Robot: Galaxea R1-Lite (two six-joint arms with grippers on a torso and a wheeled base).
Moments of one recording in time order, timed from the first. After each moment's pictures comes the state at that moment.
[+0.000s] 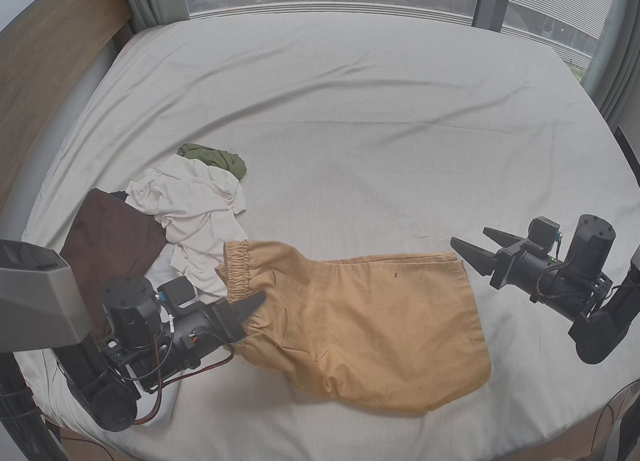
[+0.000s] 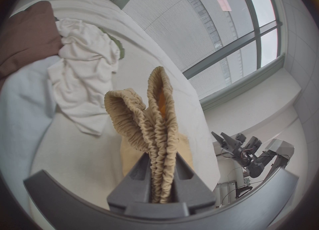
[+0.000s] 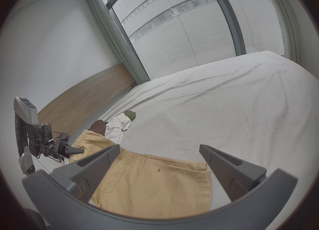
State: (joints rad) left arm -0.49 2.02 -0.29 -1.55 -0.19 -0.70; right arm 0.23 1.88 -0.40 -1.41 0.34 0.19
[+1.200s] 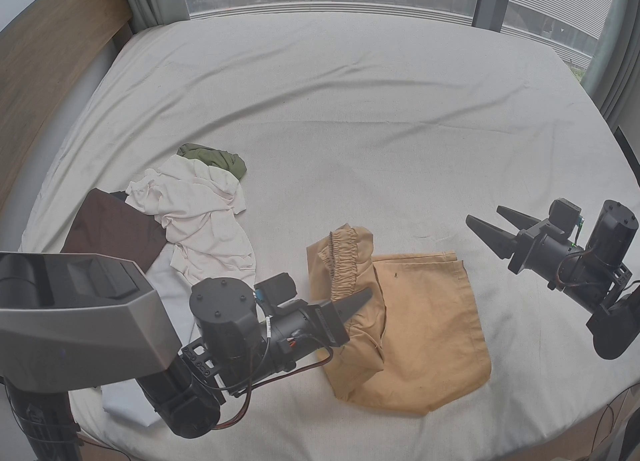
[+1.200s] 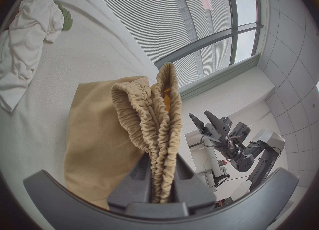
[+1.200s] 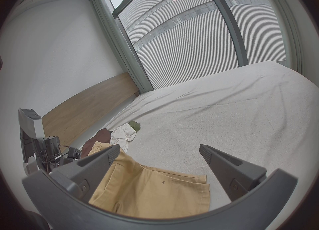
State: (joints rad) left arm -0.74 2.19 -0.60 -1.55 -0.19 -0.75; right arm 0.22 1.75 -0.41 -1.37 0.36 0.20
